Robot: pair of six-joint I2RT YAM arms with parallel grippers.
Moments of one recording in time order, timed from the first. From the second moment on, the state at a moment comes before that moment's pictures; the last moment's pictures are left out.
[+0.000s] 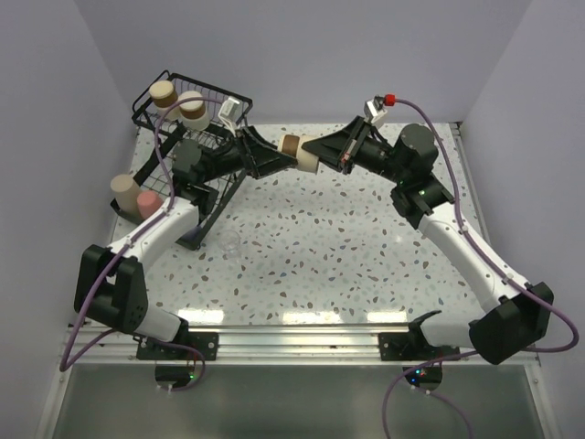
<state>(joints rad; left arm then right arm) -0.35 1.47 1.06 0.84 0.92 -1.16 0.43 1.29 1.24 0.17 -0.60 1.34</state>
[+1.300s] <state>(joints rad) -0.35 1.42 1.06 0.72 0.86 -1.08 0.45 1.27 1.19 0.16 -0.59 1.32</state>
